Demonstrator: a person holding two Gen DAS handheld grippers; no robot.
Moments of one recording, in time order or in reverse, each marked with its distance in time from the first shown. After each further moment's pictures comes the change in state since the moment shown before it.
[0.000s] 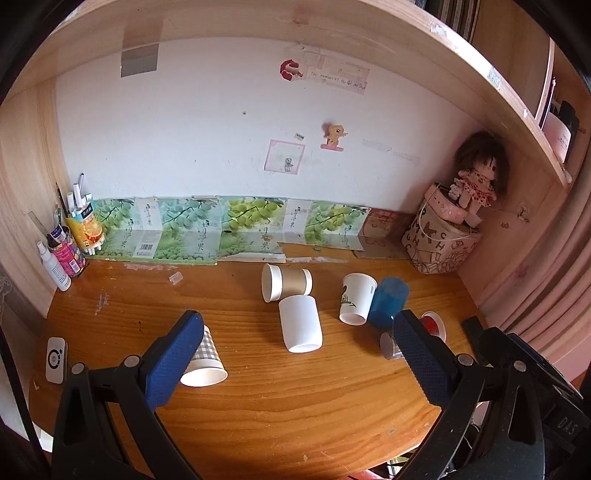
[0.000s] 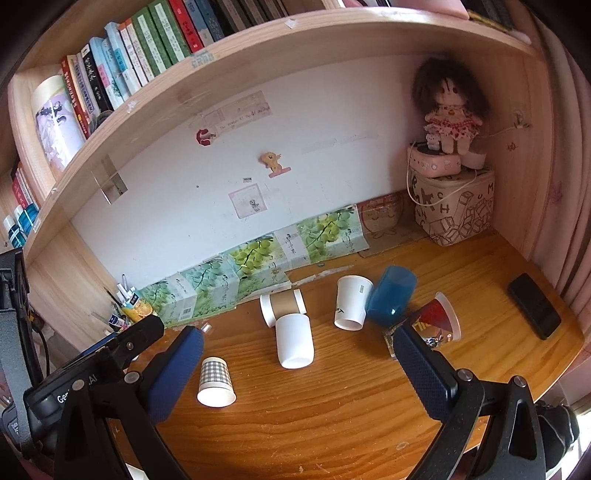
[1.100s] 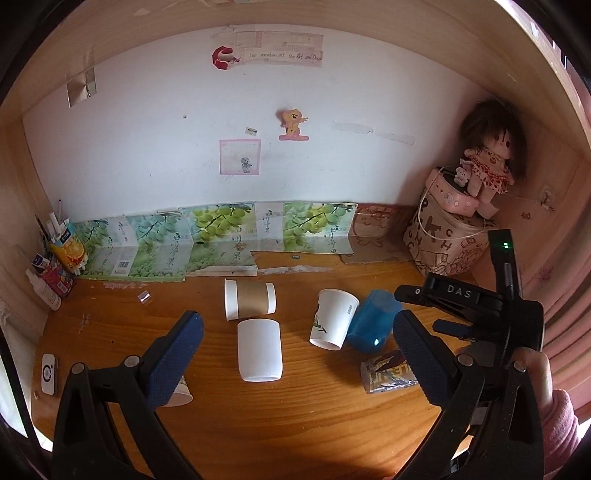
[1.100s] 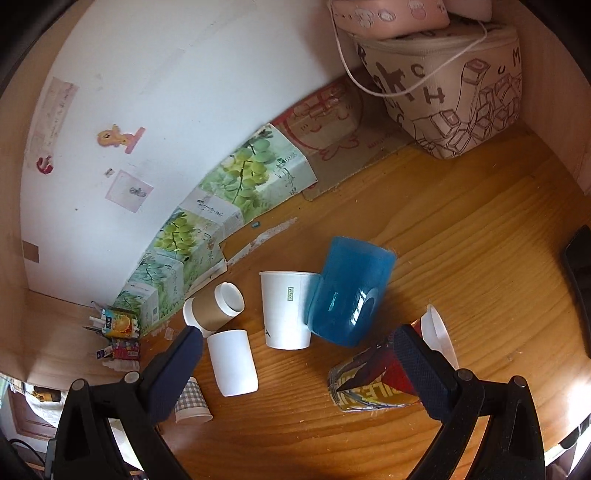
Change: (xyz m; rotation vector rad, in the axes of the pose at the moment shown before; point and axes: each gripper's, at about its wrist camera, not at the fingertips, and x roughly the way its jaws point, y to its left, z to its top) left arm 0.070 -0.102 0.032 0.070 0.031 0.109; right arm 0.213 -0.174 0.073 0.318 0.472 0.086
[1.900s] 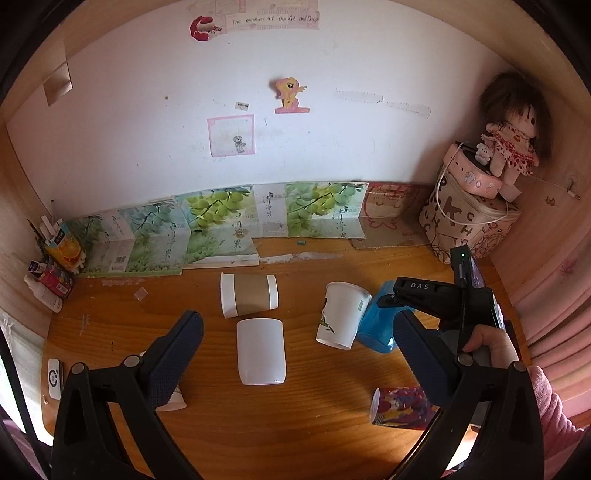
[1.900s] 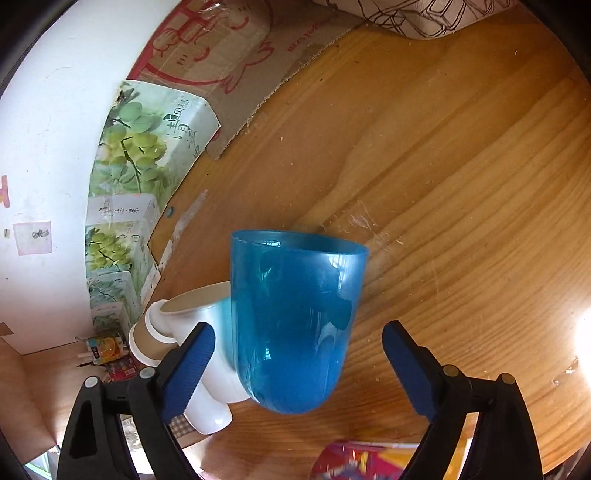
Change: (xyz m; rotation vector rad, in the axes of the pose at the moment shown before) left arm 0.046 -0.012 0.018 0.021 0.113 0.048; right arm 0.104 -0.060 0.034 0.229 0.257 -0.040
